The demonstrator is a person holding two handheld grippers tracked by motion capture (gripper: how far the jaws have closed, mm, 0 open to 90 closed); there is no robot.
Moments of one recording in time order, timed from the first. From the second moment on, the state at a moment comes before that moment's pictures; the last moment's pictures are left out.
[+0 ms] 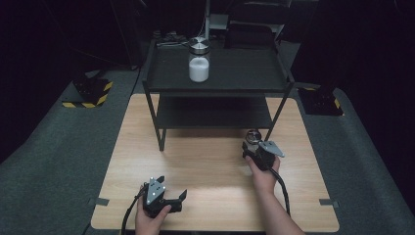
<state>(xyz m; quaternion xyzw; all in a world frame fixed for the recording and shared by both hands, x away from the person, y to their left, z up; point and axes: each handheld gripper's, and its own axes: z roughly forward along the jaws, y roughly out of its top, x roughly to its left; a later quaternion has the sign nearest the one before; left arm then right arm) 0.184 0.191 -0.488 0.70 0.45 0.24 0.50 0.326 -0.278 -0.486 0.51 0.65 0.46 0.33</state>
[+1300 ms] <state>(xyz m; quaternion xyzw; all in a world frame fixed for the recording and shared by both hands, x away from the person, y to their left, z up) 0.183 0.190 -0.488 0.70 0.45 0.24 0.50 0.273 -0.288 -0.476 0.45 0.66 0.48 0.35</state>
